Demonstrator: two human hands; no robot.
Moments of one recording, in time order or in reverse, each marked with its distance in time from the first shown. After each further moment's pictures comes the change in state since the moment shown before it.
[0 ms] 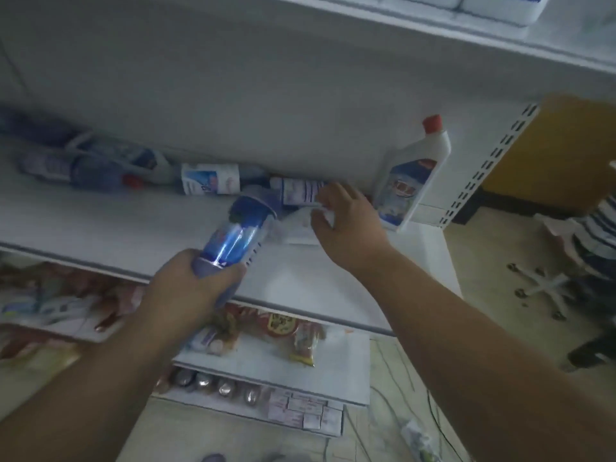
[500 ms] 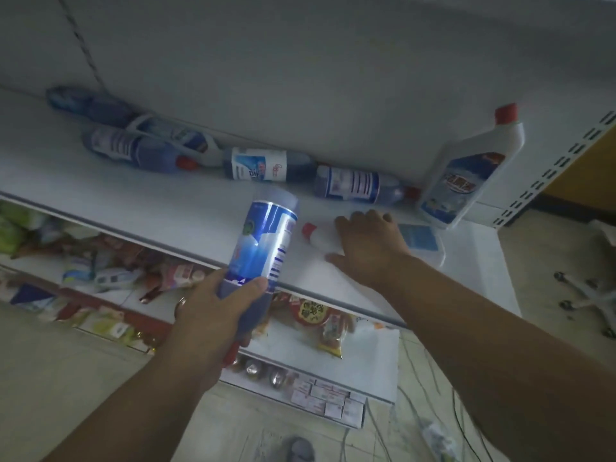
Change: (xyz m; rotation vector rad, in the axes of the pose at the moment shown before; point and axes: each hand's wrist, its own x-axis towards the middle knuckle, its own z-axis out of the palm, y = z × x) left_hand -0.025 -0.044 -0.012 -0.442 -0.019 -0.202; right_hand 0.000 -0.002 0.050 -0.697 -0.427 -0.166
